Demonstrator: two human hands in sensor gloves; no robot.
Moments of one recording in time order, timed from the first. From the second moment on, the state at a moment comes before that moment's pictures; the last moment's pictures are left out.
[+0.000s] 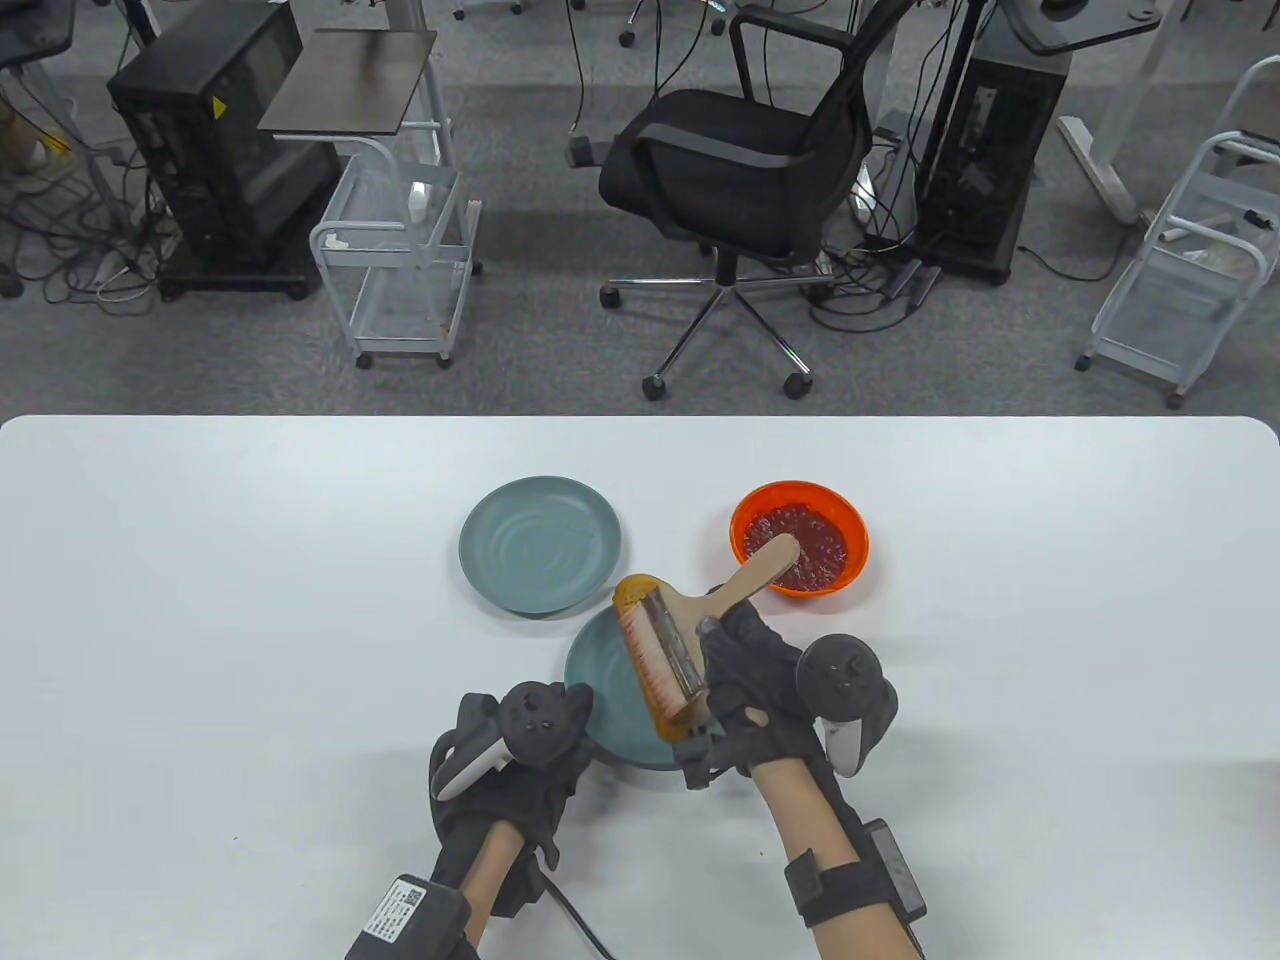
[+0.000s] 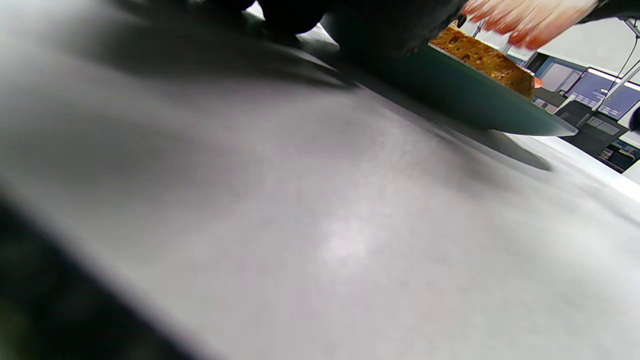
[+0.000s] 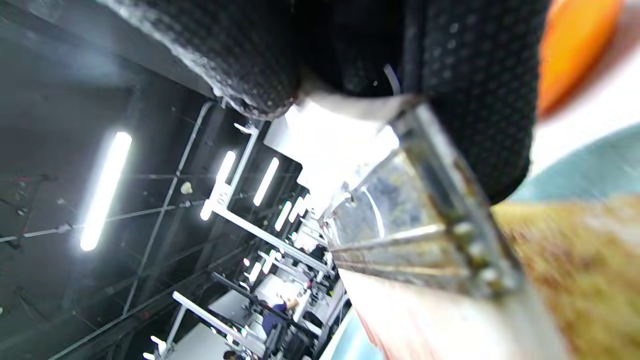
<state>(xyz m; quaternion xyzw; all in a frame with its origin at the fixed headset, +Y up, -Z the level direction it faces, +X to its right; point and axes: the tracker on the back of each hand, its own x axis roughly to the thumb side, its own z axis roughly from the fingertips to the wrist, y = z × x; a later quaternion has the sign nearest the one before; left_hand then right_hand) -0.148 -0.797 -0.316 -0.19 -0.12 0.18 0.96 0.110 -0.749 -0.356 0.02 -0.12 0.83 0.55</state>
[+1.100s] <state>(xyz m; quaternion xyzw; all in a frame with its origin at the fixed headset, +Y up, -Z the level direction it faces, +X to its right) -0.150 -0.798 -0.316 -0.20 -0.13 0.19 0.95 0.174 -0.710 -0.479 -0.07 -0.23 0.92 0.31</state>
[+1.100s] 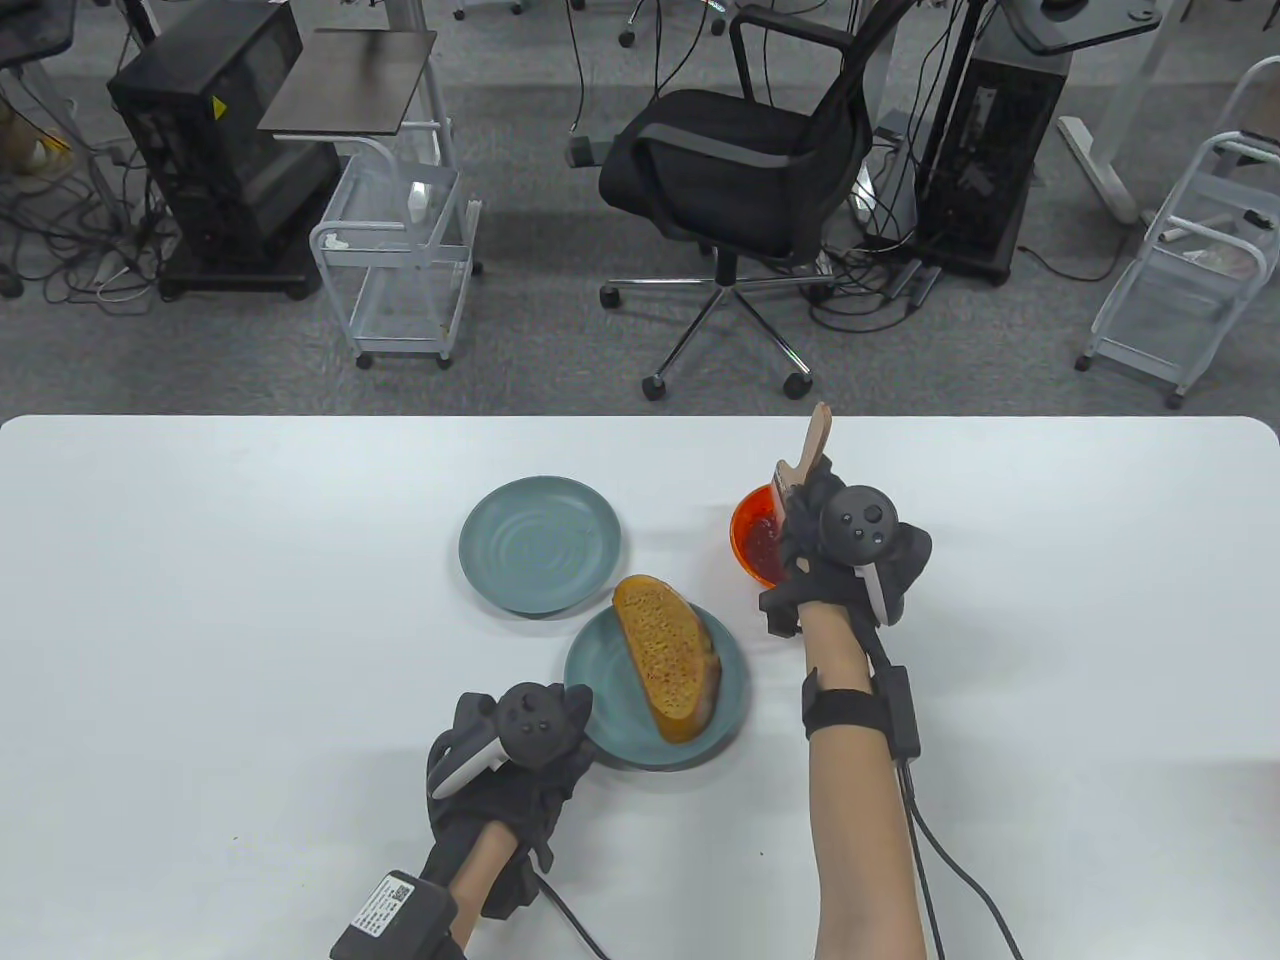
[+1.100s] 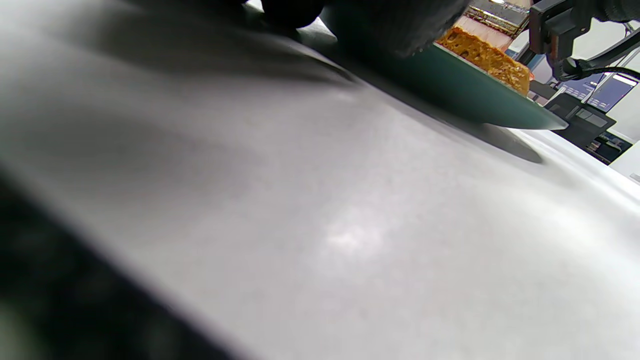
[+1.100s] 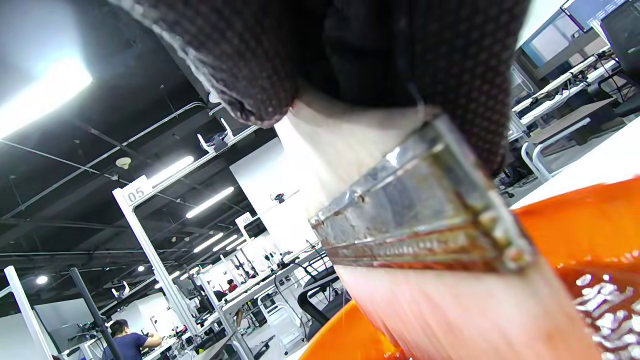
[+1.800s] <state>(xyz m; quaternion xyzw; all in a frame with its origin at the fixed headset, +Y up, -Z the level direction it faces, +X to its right) -0.150 -0.798 -0.316 -0.20 -0.13 0.18 0.95 0.170 -0.717 -0.470 -0.05 -0.25 0.92 0.31</state>
